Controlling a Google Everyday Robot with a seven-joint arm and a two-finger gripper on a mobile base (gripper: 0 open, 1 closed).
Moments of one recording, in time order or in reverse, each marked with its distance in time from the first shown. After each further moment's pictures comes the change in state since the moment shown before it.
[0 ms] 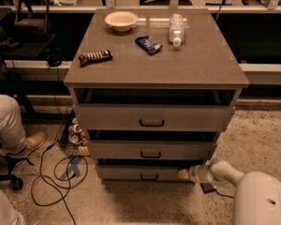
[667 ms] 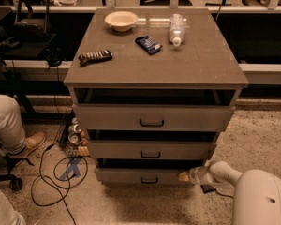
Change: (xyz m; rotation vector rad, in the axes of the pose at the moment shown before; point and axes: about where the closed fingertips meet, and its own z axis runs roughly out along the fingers) arm 0.007 0.002 -0.002 0.023 0.017 -0.005
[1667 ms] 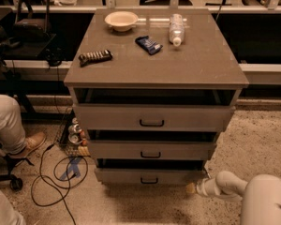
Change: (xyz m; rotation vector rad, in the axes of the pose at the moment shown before) arm 0.062 -0.030 -0.017 0.048 0.060 0.089
